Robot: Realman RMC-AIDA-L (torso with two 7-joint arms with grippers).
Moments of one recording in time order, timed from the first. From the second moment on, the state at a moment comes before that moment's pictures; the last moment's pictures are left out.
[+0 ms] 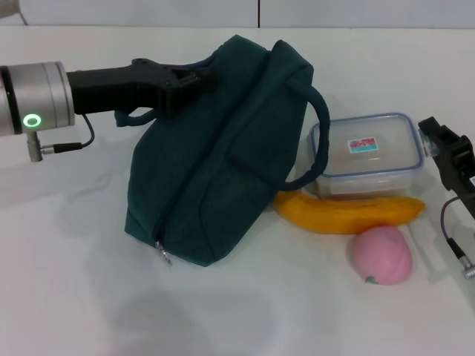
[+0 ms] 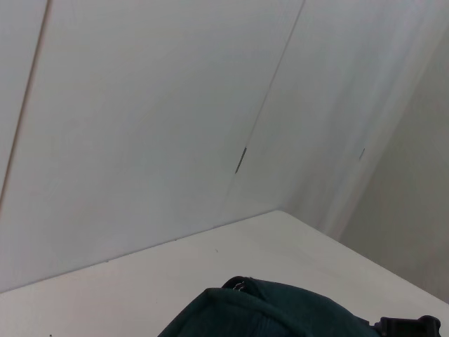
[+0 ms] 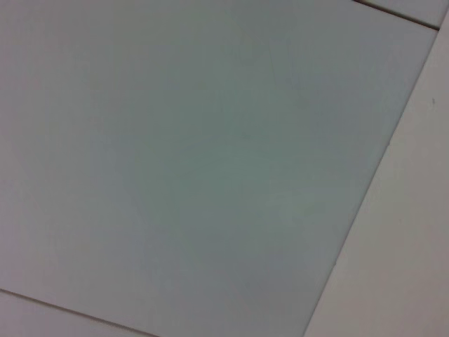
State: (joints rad) left arm -0.55 -2.08 0.86 0.85 1.81 1.45 -1.76; right arm 0.47 2.03 -0.12 0.40 -1.42 -1.28 1.21
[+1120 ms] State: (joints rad) left arm -0.52 -2.09 0.87 0.78 1.67 1.54 -1.63; right arm 0.48 2.02 -0.17 0.14 -1.60 -1.60 1.10
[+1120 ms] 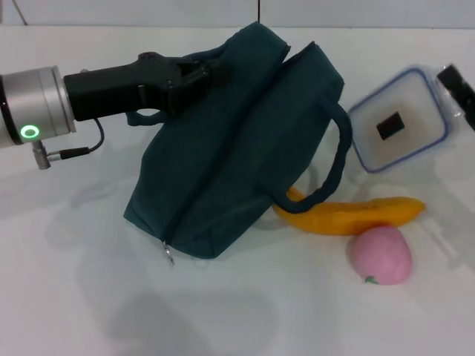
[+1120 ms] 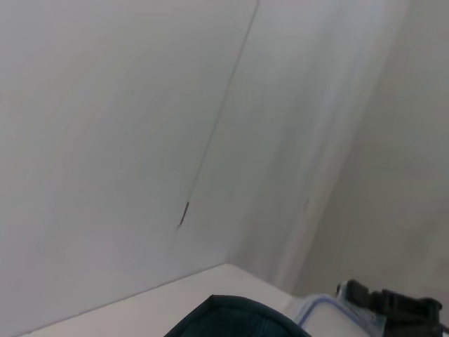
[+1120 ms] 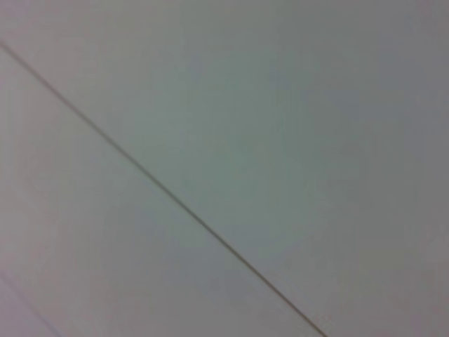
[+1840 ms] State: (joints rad) left arm -0.53 -2.09 0.86 0.73 1.66 1.53 -1.61; right arm 0.77 2.02 -0.21 0.00 -1.58 -1.82 1.26
